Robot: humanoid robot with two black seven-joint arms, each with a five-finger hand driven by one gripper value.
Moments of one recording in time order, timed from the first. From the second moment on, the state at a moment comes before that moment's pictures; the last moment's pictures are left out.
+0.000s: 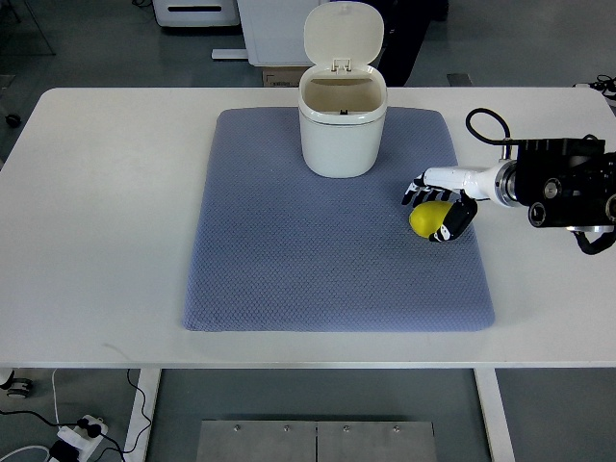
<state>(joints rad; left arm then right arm) -0.02 0.00 -0.10 -0.16 0.00 0.21 -0.12 1.76 -0.28 -1.04 1.29 -0.32 -0.17 0.17</state>
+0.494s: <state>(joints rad) -0.02 0.00 -0.10 -0.16 0.00 0.21 -0.12 1.73 -0.28 -1.05 1.26 -0.32 -0.17 0.18</state>
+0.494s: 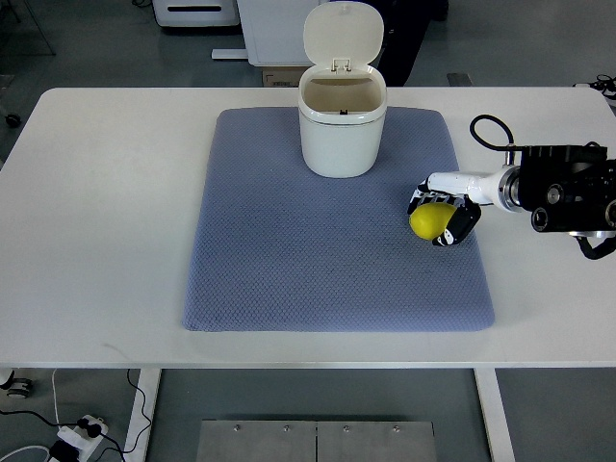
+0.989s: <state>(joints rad) -0.02 0.00 -0.10 -0.16 0.00 0.21 -0.12 1.76 -0.29 -1.05 1.22 -0.34 -0.17 0.19</state>
